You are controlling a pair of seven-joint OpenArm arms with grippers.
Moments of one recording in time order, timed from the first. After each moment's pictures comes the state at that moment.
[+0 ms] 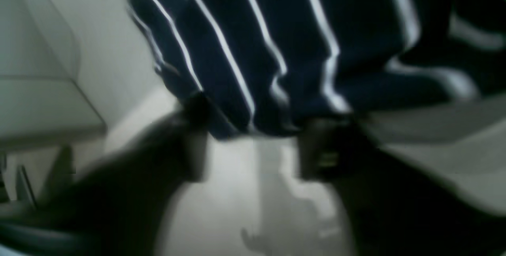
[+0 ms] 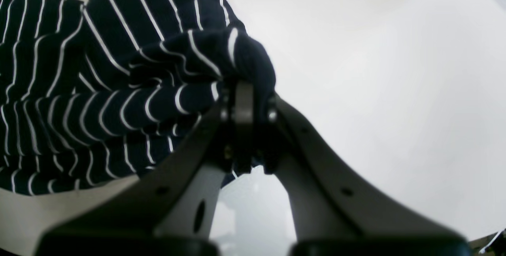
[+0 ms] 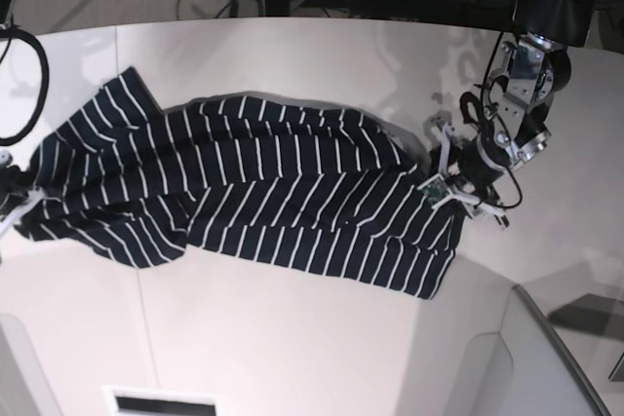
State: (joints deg) left arm -2.2 -25.1 11.7 70.5 28.6 -25.7 5.7; right arm -1.7 23.4 18.0 99.9 23.8 10.2 -63.5
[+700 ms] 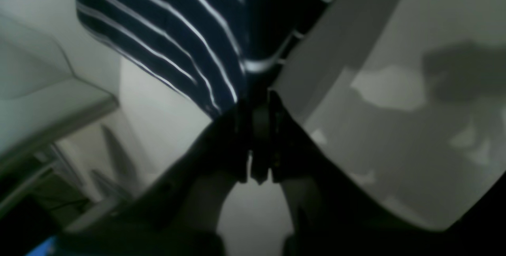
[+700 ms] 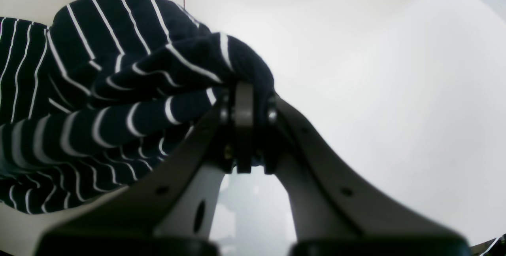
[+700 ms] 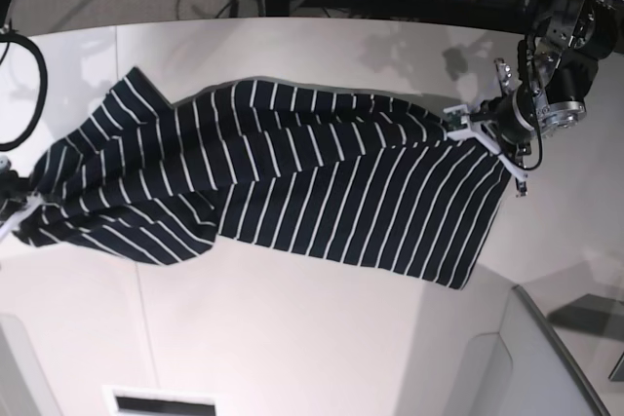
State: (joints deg) left arm 11.9 -36.9 11.1 96.6 37.4 -42.3 20.4; right arm -0.8 23.7 18.0 99.9 24.1 10.3 -63.5
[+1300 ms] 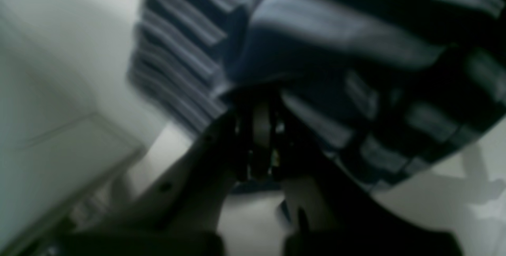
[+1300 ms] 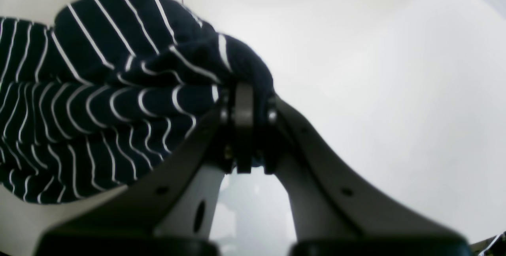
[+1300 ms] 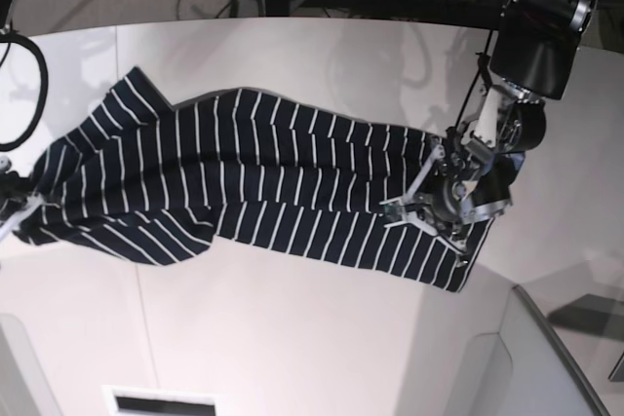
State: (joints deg) left arm -15.1 -20.3 20.7 66.6 37.5 -42.1 24.5; right arm -0.6 23.5 18.0 99.7 23.9 10.3 -63.6
